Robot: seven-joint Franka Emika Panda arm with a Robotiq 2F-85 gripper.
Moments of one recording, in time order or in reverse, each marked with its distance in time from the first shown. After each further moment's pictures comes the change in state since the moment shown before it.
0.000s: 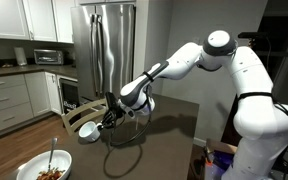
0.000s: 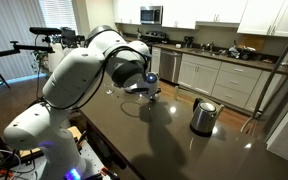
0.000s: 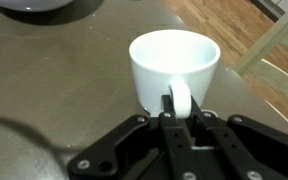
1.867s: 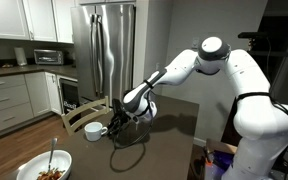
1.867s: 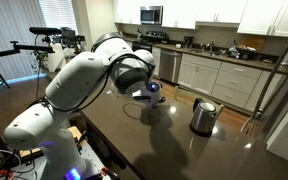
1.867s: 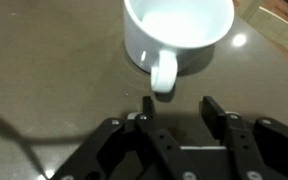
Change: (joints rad) arm 0.014 0.058 -0.099 0.000 0.001 0.058 0.000
